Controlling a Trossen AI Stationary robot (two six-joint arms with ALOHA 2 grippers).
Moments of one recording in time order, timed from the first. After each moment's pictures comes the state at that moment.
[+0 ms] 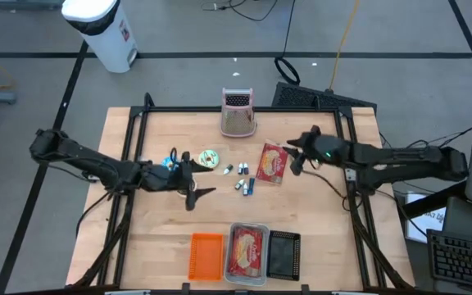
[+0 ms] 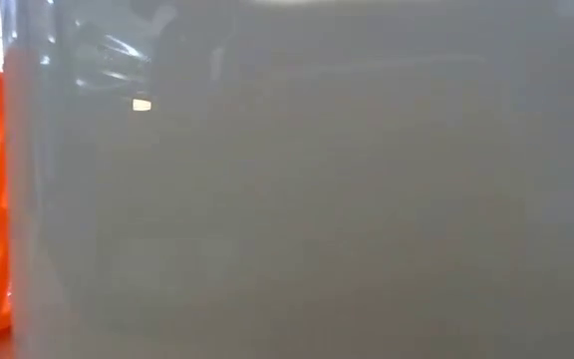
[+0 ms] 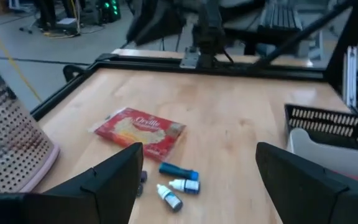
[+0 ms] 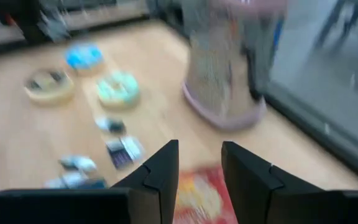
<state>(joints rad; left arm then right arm) -0.24 1.10 0.56 0.28 -0.38 -0.12 -0.19 0.92 0.55 -0.10 0.29 0.18</state>
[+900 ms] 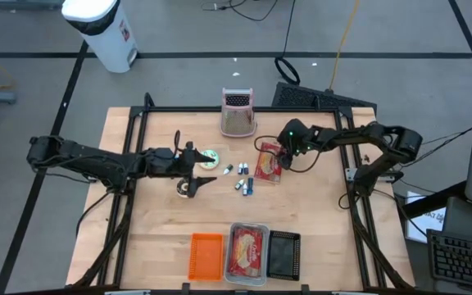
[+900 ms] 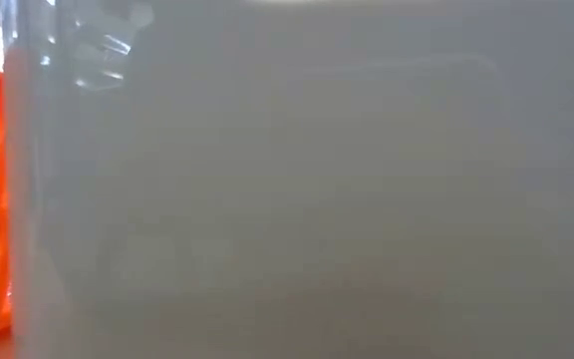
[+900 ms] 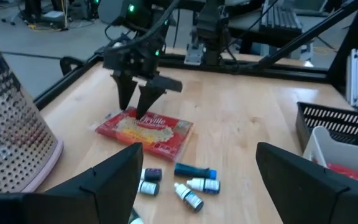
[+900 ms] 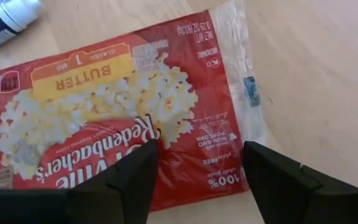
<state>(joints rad) -0.01 1.09 0.50 0.34 -0.10 -0.07 -0.55 1.55 0.64 -0.08 -0.09 -0.02</state>
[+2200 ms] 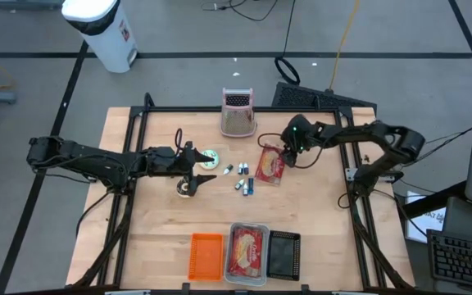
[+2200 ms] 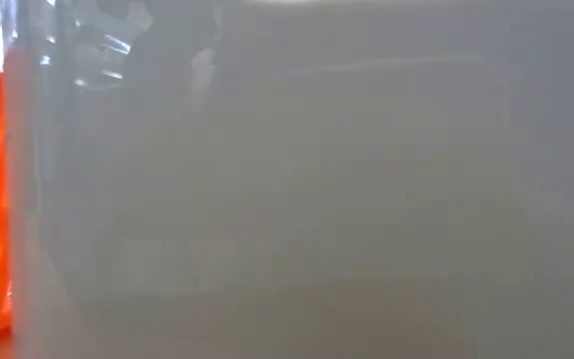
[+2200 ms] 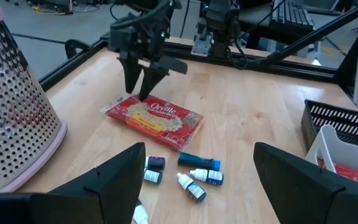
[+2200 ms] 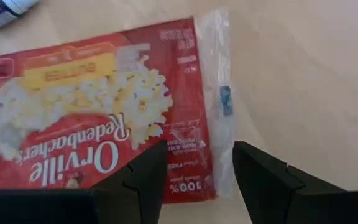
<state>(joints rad) 0.01 1.09 0.50 0.31 -0.09 -0.14 -0.62 1.53 0.64 -0.09 -0.22 -0.10</state>
